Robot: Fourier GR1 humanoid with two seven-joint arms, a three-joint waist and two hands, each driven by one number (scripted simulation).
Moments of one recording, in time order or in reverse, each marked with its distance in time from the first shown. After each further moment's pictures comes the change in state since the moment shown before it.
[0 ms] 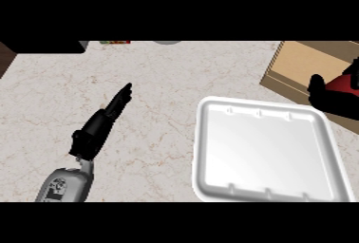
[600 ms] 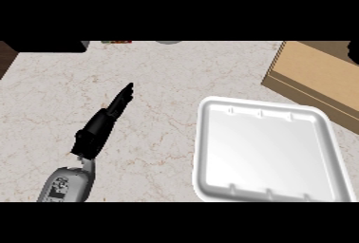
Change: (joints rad) left arm -0.008 -0.015 0.009 0.012 -0.024 -0.013 -0.010; right arm -0.179 -0.103 -0.189 0.309 -0.033 -0.062 -0.116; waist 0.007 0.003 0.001
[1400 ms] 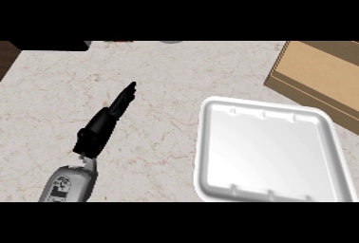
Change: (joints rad) left arm -0.010 -0.019 0.005 -0.010 -0.011 -0.017 0.018; right arm -0.196 -0.126 -0.072 0.646 0.058 -0.265 -0.258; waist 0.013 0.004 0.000
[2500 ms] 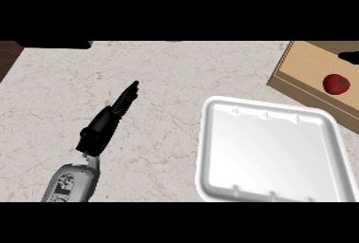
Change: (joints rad) left arm -0.015 -0.015 0.006 0.024 -0.009 -0.010 -0.026; right arm -0.083 -0.003 -0.281 0.611 -0.214 -0.353 -0.360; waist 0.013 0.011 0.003
